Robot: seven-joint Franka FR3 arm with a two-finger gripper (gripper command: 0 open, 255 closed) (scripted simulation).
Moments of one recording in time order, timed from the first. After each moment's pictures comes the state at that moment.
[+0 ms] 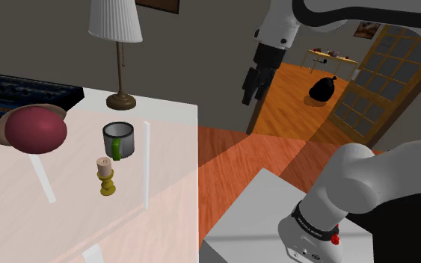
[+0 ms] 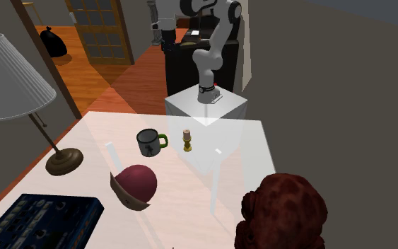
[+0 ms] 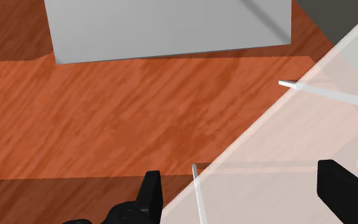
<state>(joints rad) -0.02 -0.74 0.05 -2.38 0.09 1.65 0.01</state>
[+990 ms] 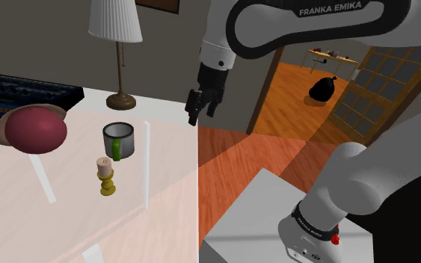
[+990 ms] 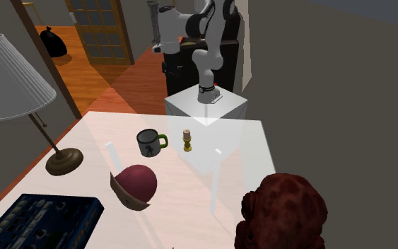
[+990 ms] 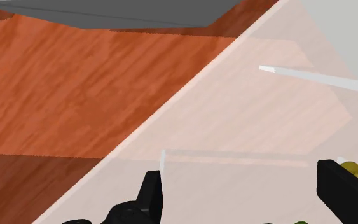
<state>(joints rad) 0.06 -0.41 0.25 -2.30 0.15 1.94 0.17</state>
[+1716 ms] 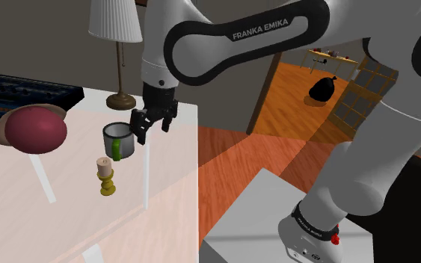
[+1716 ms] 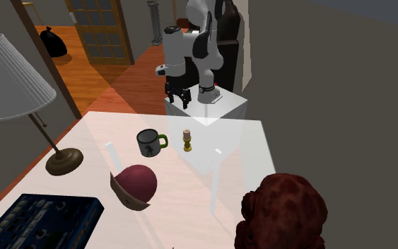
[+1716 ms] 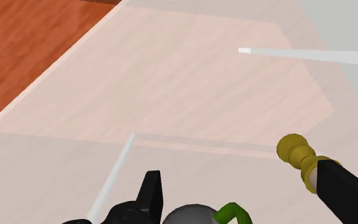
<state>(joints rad) 0.10 -0.03 0.40 -2.06 0.04 2.09 0.36</state>
